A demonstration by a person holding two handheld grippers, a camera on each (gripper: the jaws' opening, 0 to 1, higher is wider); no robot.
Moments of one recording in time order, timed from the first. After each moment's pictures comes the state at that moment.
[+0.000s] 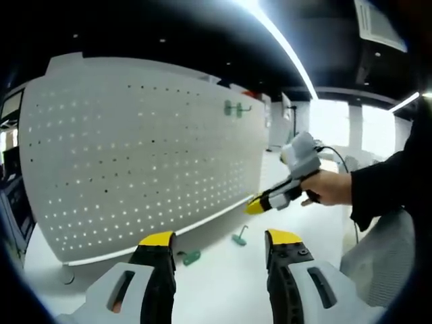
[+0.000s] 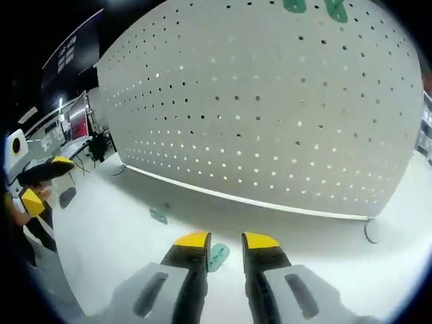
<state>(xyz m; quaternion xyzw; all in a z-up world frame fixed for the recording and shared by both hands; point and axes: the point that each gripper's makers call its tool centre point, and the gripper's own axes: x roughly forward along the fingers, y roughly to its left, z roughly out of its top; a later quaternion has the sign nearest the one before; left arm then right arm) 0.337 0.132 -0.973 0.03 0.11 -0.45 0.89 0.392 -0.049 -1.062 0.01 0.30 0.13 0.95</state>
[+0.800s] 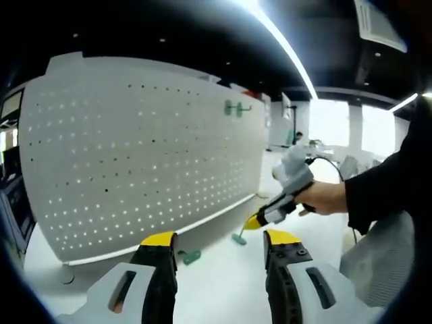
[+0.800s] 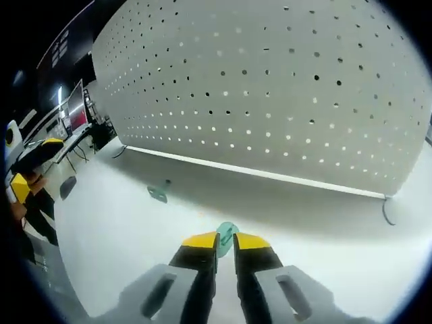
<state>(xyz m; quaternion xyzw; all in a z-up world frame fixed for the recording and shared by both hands) 0.337 0.133 -0.973 0.03 0.11 -0.45 0.89 0.386 -0.040 -1.099 0.01 0.35 0.14 0.93</state>
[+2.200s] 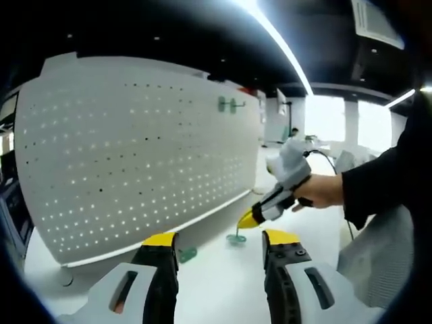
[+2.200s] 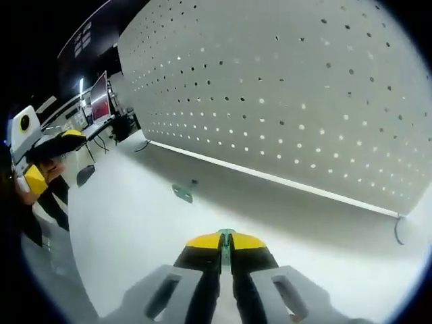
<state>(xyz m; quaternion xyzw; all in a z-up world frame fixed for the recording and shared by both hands) 0.330 0.126 -0.977 0.05 0.12 -0.47 0.88 0.380 -0.009 -1.082 0.00 0.33 0.22 0.92</state>
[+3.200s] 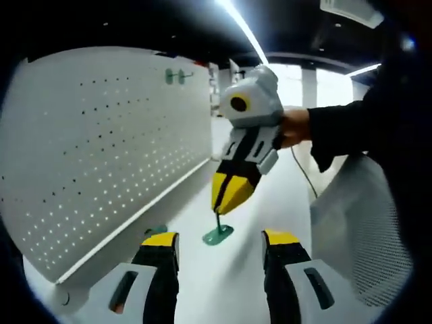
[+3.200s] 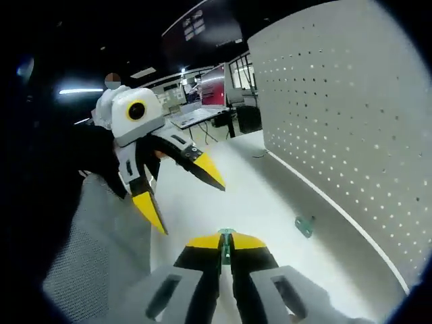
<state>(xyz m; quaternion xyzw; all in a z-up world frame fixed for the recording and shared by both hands) 0.288 0.129 -1.013 0.14 0.17 -0.59 0.78 0.297 0.110 -1.017 -0.07 0.26 0.55 0.79</state>
